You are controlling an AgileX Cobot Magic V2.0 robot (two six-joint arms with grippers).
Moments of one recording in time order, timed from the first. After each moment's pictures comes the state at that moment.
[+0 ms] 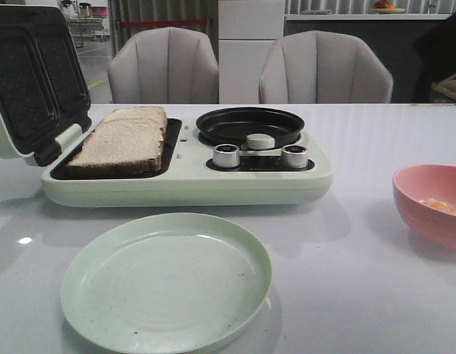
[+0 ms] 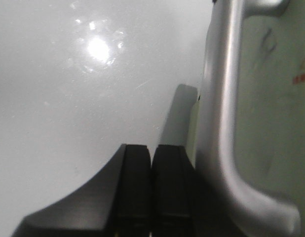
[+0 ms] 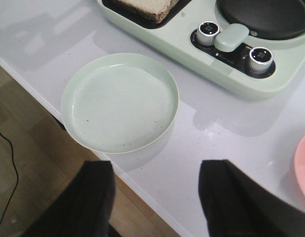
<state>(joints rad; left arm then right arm) 0.20 1.70 -1.45 -0.45 0.79 0.12 0.74 0.77 -0.69 -0.04 0.60 0.14</state>
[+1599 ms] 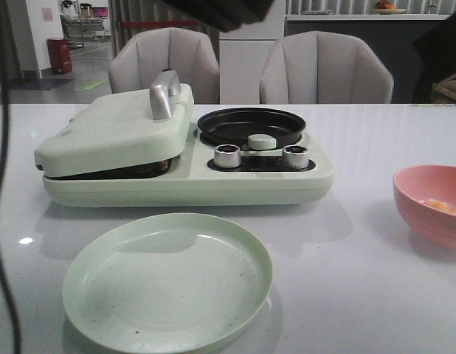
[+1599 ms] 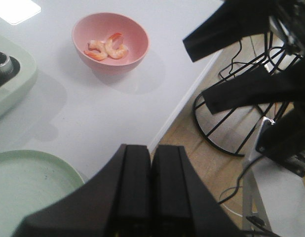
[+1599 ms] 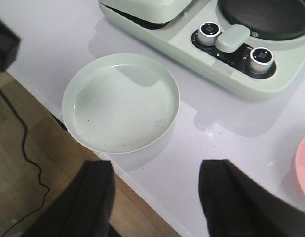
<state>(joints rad) -0.91 1.11 -0.88 -0.59 0.50 0.40 0.74 0.77 -0.69 -0.04 0.60 0.14</state>
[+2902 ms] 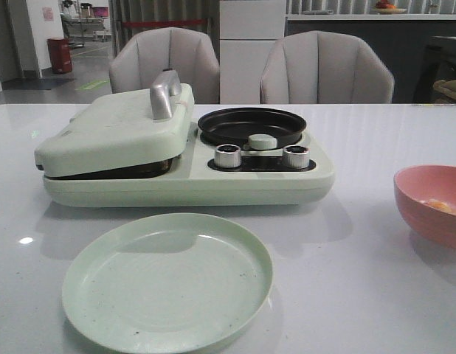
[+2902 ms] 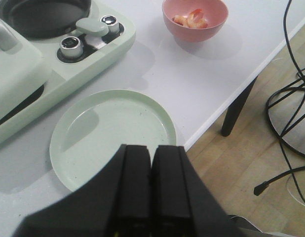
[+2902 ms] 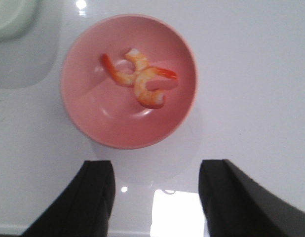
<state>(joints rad) -0.91 0.70 -0.65 0.05 0.60 -0.12 0.00 1.16 -0.90 -0.04 0.84 0.05</state>
